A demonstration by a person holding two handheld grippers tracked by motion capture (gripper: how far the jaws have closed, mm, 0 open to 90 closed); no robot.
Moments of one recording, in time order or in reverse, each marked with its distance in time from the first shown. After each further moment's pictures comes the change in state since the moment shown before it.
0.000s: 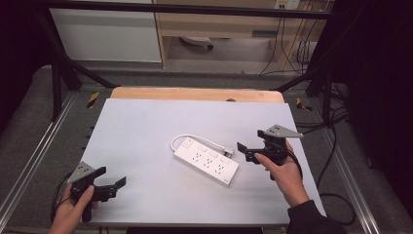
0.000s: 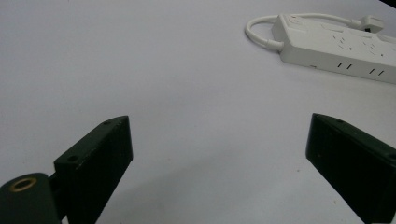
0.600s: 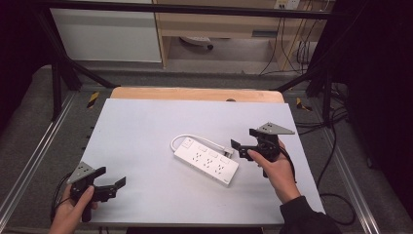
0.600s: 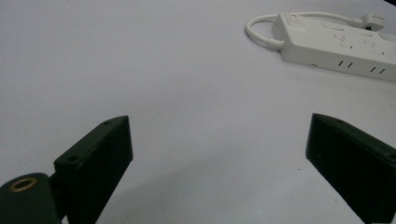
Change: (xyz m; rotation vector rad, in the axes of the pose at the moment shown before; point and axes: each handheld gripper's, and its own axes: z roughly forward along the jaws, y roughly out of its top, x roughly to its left) left arm 0.000 0.000 0.000 0.003 0.000 0.001; right arm 0.006 0.003 0.019 0.000 0.028 0.021
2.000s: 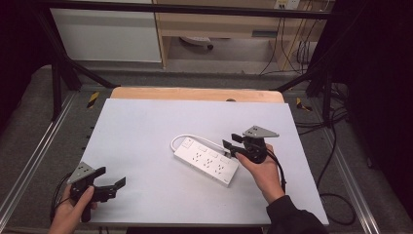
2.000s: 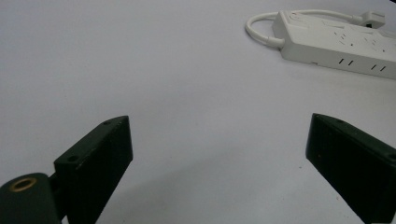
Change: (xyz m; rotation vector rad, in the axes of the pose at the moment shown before) left arm 0.000 0.000 0.000 0.003 0.000 0.007; right arm 0.020 -0.010 0.026 0.033 0.025 -0.055
